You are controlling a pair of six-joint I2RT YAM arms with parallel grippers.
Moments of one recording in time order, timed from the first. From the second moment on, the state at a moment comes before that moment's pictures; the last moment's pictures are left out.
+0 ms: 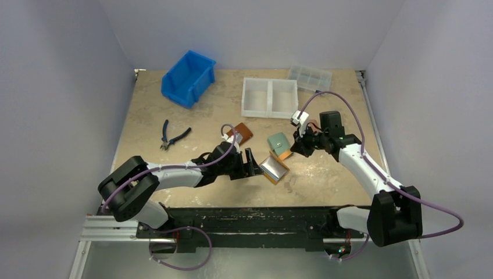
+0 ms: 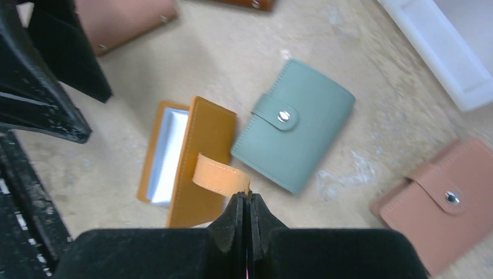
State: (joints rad) left arm -0.85 1.47 0.59 0.23 0.14 -0.98; right arm 0.20 1.23 0.80 -0.43 -0.64 -0.48
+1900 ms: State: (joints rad) left arm -0.82 1.35 0.43 0.44 0.14 -0.85; right arm 0.35 1.30 1.04 -0.75 -0.60 -0.76
